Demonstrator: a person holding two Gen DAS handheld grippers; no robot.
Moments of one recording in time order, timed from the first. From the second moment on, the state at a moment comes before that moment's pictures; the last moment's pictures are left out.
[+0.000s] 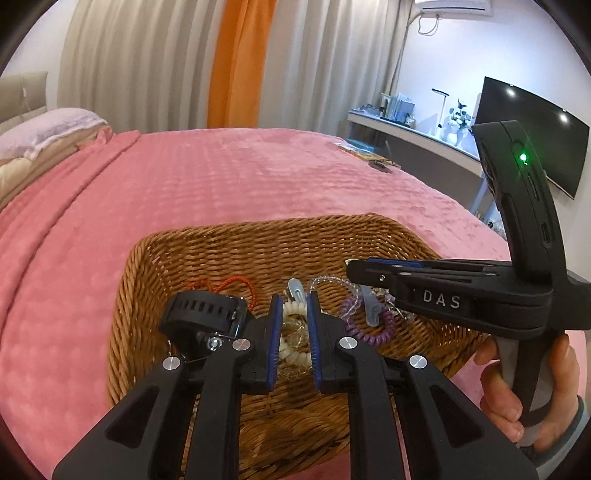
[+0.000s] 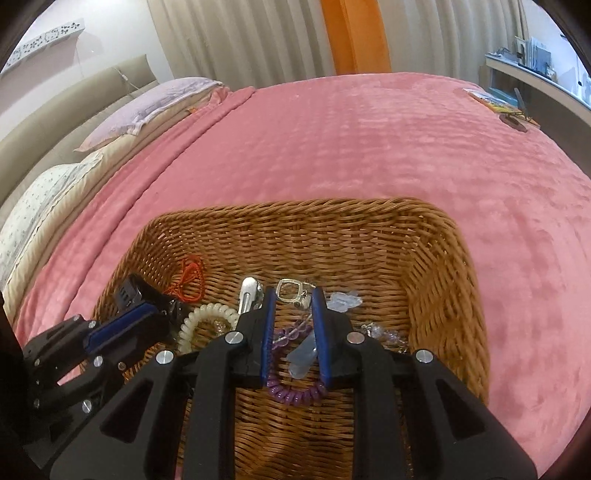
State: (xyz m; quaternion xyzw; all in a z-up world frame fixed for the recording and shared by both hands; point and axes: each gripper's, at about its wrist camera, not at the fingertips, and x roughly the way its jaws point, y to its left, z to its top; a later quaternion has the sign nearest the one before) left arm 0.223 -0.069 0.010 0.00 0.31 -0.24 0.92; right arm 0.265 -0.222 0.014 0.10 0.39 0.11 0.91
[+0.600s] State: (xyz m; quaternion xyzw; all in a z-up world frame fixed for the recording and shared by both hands) left arm 0.134 -0.021 0.058 -0.06 0.21 -0.20 0.95; right arm 0.150 -0.239 0.061 0.11 0.27 0.11 0.95
